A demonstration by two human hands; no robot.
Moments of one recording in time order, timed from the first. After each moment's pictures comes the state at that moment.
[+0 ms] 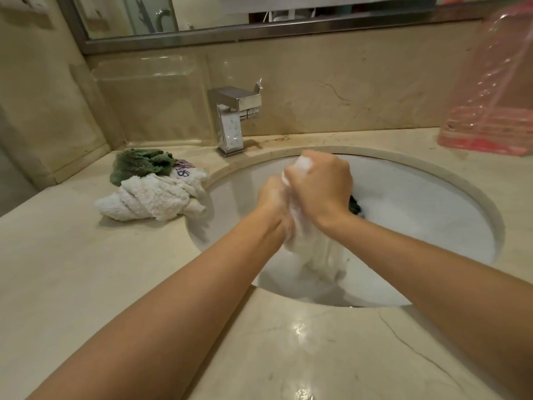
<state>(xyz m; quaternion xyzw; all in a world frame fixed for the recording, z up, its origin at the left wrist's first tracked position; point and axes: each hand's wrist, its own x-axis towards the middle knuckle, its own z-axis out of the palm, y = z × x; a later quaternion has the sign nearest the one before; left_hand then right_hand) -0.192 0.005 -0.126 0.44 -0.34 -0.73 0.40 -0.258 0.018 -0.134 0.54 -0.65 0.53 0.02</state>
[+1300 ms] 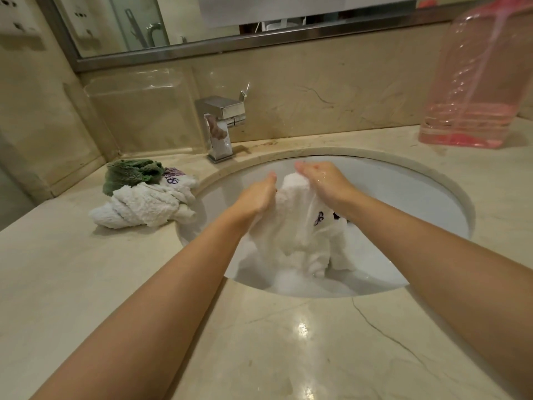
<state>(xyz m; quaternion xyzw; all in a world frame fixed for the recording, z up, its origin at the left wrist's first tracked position) -0.178 -0.016 -0.136 0.55 -0.68 -0.41 0.25 -0.319 0.006 -0.143 0.55 -0.61 0.48 -0.30</state>
